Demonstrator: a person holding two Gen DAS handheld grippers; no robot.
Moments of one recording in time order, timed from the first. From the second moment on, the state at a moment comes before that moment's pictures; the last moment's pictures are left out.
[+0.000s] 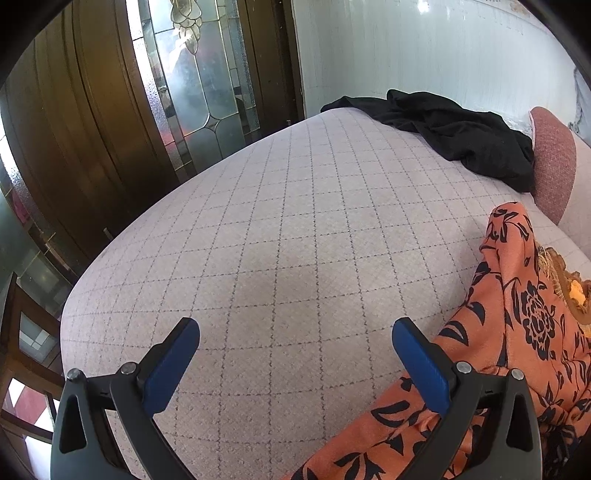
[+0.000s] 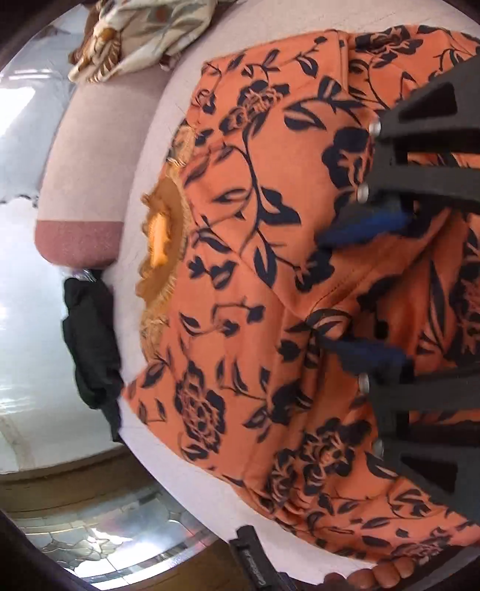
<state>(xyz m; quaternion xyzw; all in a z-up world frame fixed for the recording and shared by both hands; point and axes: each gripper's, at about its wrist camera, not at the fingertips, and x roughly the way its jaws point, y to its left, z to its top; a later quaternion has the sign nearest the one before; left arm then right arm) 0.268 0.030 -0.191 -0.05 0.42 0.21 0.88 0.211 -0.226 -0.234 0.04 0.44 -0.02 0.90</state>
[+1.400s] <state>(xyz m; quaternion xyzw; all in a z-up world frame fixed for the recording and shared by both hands) 0.371 -0.071 -0.200 0.04 0.45 0.08 0.89 0.179 -0.523 -0.246 0.50 0.38 -0.09 0.77</state>
